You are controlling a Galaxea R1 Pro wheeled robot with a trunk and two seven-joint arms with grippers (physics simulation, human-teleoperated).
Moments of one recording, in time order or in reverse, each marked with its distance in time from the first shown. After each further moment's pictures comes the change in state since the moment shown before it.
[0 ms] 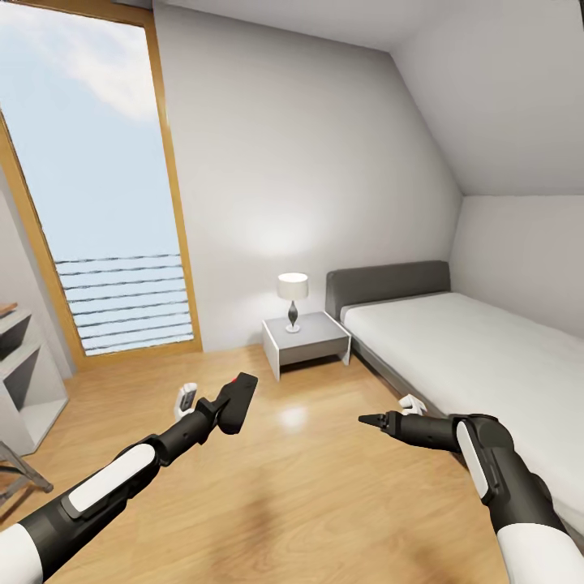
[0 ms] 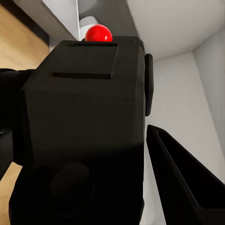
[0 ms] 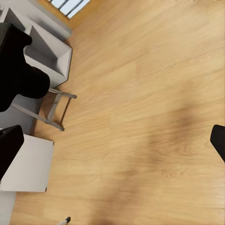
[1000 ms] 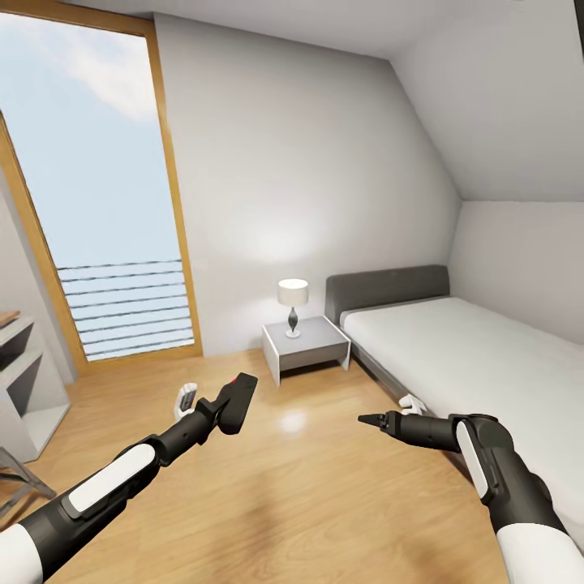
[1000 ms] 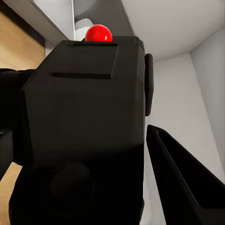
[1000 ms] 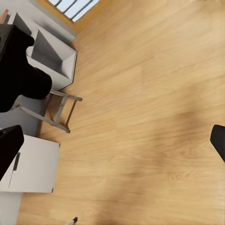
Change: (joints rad) left arm 0.000 0.000 0.000 0.002 0.000 0.000 0.000; right arm 0.000 0.001 0.000 0.000 -0.005 0.000 0.001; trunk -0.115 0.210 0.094
